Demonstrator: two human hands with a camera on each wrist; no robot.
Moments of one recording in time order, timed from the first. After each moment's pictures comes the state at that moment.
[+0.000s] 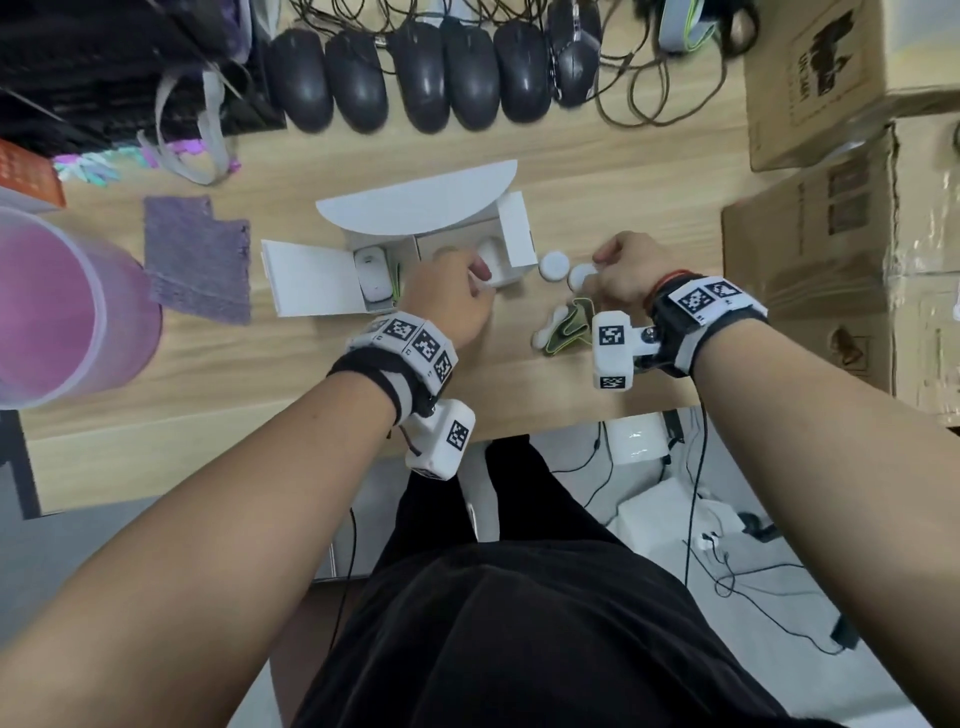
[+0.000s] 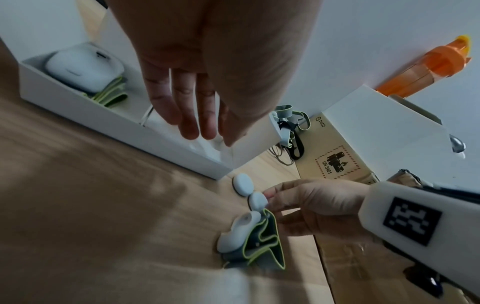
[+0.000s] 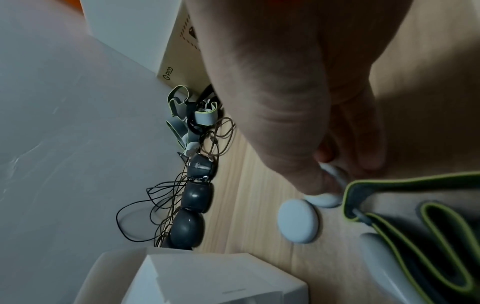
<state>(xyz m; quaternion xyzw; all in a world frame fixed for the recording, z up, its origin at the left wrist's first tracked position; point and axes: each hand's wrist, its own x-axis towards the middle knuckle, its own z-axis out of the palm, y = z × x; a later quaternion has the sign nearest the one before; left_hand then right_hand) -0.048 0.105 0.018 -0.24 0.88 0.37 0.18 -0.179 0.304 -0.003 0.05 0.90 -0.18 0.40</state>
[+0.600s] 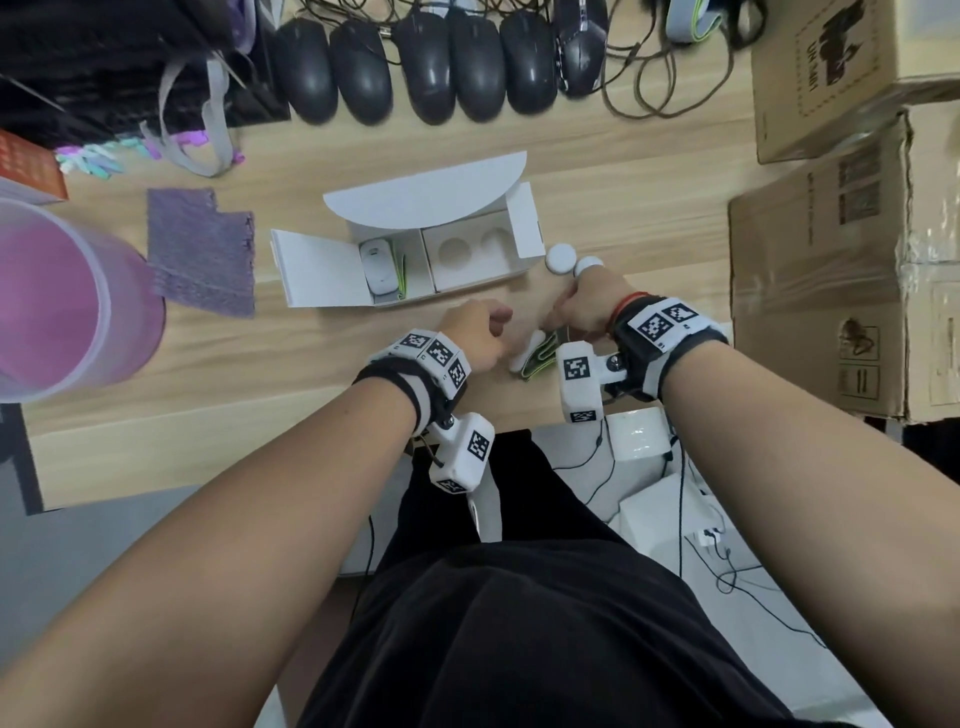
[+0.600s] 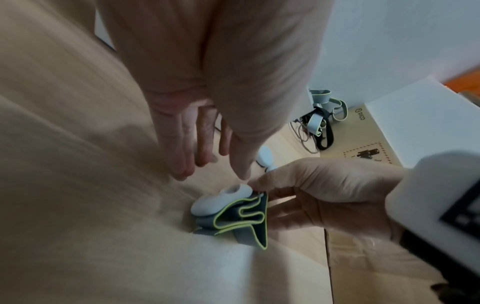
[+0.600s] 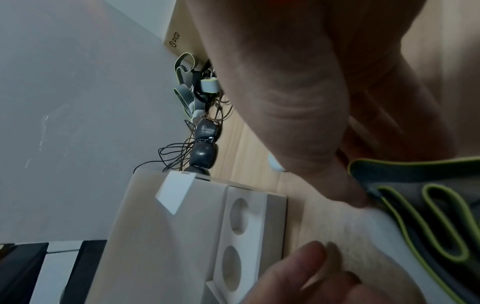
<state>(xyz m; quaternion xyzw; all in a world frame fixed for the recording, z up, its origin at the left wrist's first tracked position) -0.020 0.123 -0.016 -0.23 0.78 0.46 0.35 -0.130 0.270 -0.001 0.03 0.86 -0.14 0.49</state>
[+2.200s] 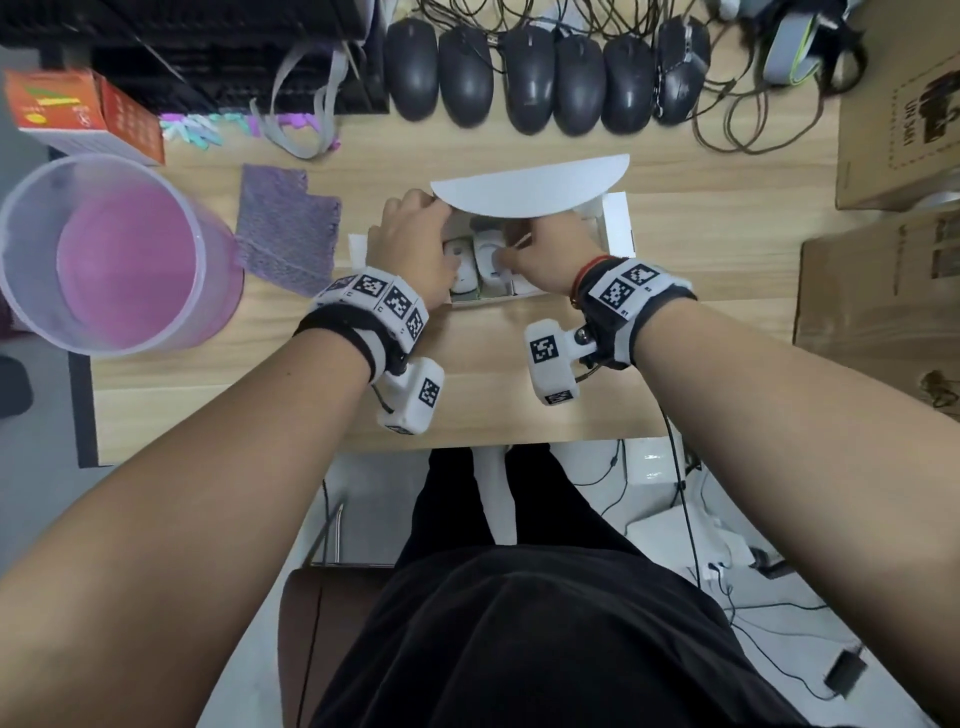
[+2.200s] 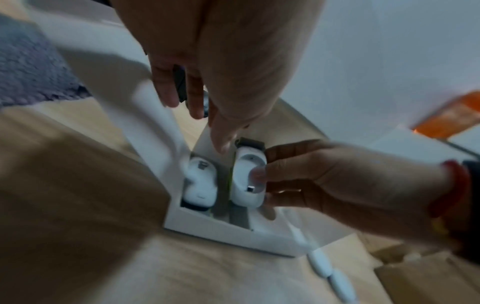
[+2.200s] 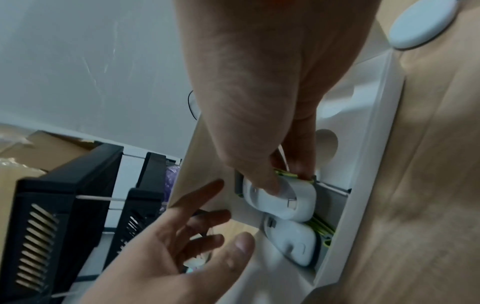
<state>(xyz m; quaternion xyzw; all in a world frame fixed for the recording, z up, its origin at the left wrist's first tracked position) -0.021 -0.013 0.033 -0.24 0.93 0.24 0.14 -0.121 0.130 0.020 -0.22 0.88 -0.23 0.34</state>
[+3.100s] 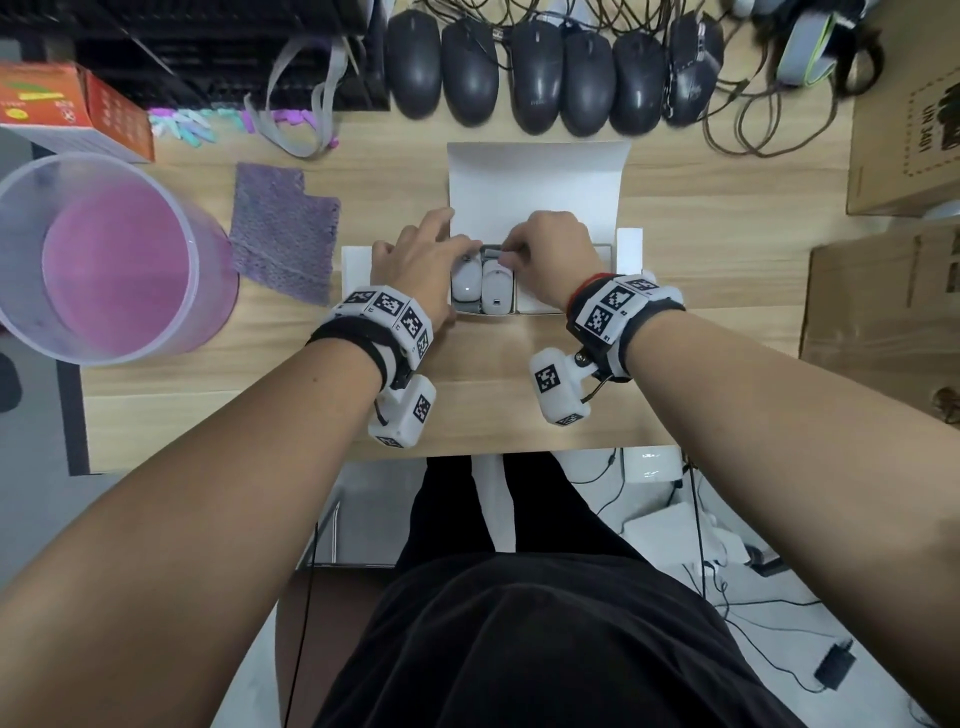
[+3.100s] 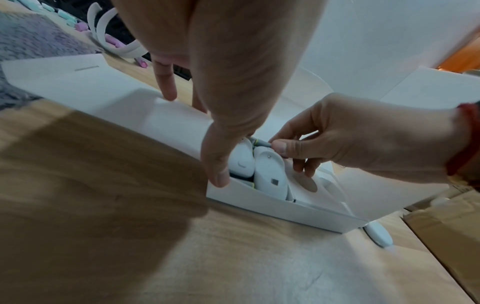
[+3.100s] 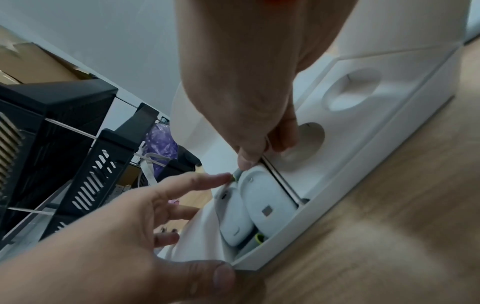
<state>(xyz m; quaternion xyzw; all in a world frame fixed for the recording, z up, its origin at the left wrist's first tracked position) -0.014 -0.016 0.010 -0.17 0.93 0.17 0.26 -0.123 0.124 -0.007 -0.31 0.90 -0.11 0.28</state>
